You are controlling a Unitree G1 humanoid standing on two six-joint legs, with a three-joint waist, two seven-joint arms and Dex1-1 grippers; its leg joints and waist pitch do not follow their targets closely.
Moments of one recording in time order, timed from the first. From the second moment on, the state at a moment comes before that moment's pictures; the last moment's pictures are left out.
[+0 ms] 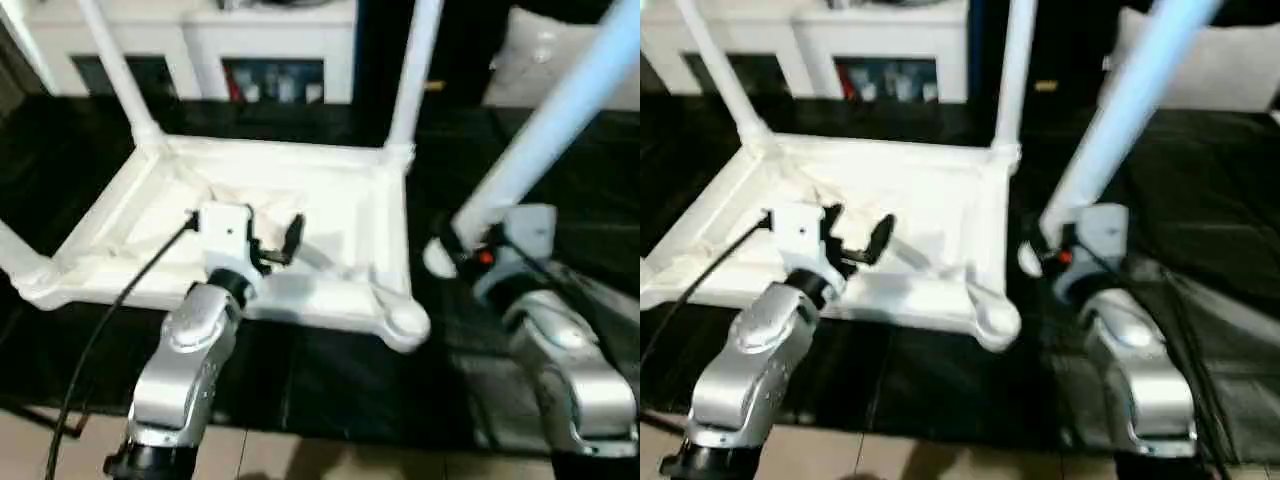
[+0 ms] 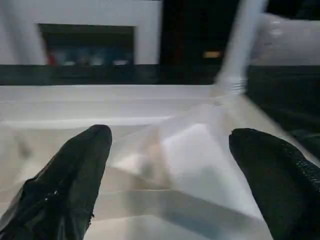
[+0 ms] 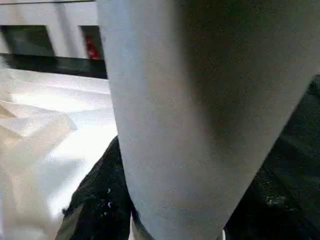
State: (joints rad) left arm -0.17 0.09 -0.06 -0.19 -0.15 0.34 -0.15; right arm -0.15 -0.21 -0.07 -0.26 0.22 0.46 0.20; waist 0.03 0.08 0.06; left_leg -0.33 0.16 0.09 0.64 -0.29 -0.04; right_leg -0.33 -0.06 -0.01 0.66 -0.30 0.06
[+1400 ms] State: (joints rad) left arm -0.45 0.46 -0.42 0.00 -0.25 0.31 -1.11; right arm -0.20 -0.40 -0.15 -0.21 0.36 0.45 0.49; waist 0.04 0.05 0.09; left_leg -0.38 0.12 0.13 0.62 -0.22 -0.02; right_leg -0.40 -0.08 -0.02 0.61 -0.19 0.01
